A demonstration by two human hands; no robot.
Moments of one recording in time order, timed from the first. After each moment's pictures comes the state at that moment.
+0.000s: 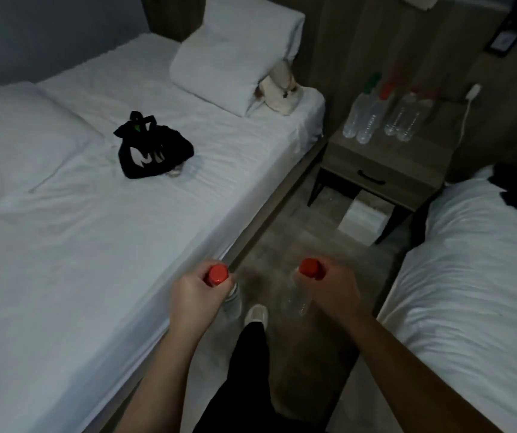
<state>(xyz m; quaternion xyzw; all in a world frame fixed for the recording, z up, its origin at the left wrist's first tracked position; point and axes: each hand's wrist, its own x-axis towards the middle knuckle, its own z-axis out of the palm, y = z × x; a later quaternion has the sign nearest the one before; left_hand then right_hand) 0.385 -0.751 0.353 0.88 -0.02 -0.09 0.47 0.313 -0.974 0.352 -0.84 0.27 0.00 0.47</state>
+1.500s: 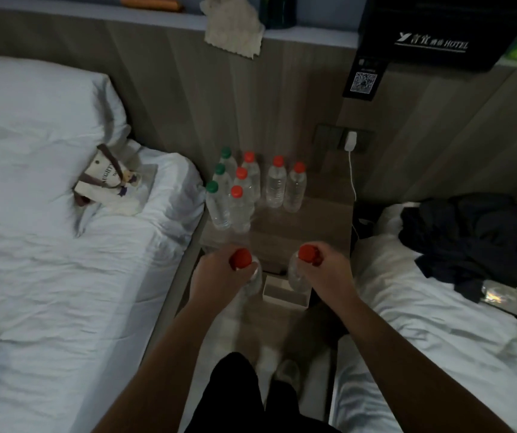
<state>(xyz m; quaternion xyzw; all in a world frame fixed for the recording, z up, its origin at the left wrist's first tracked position) 0.728 -1.399 0.356 0.88 -0.28 -0.20 0.32 0.588 -1.554 0.353 -0.78 0.42 -0.09 0.47</state>
